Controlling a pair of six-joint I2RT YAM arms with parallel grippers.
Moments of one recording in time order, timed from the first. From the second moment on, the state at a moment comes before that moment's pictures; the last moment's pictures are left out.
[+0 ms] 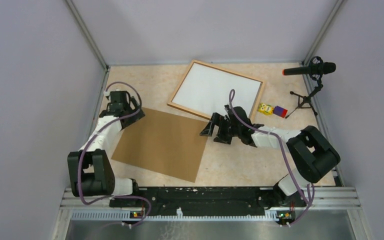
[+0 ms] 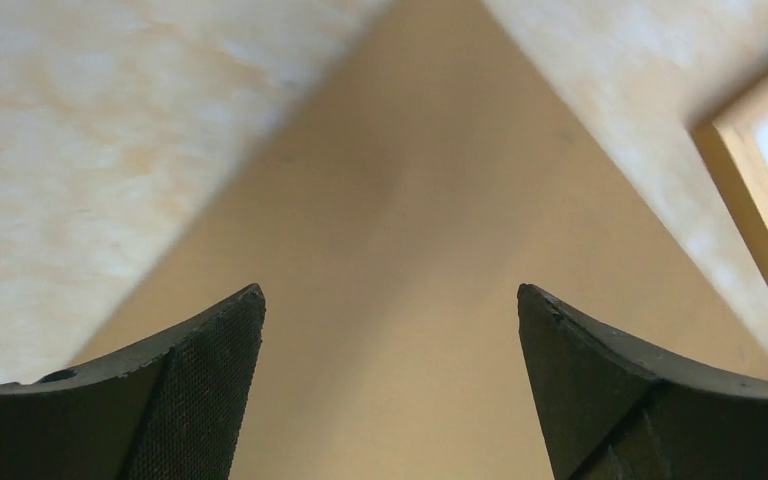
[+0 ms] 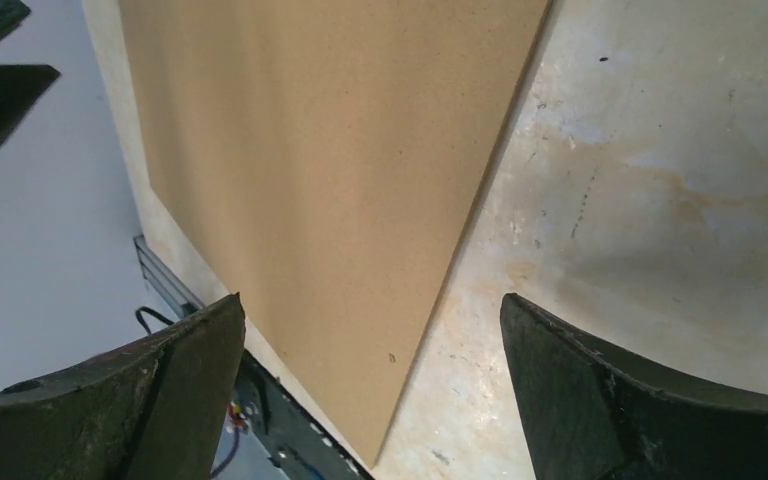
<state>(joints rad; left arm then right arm) -0.01 1.34 0.91 -0.44 -0.12 -0.47 0.63 1.55 0.72 0.14 -0.33 0.89</state>
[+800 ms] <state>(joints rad) 0.22 1.86 1.24 -0.23 0.13 -0.47 0.61 1.60 0.69 0.32 -0.24 1.01</state>
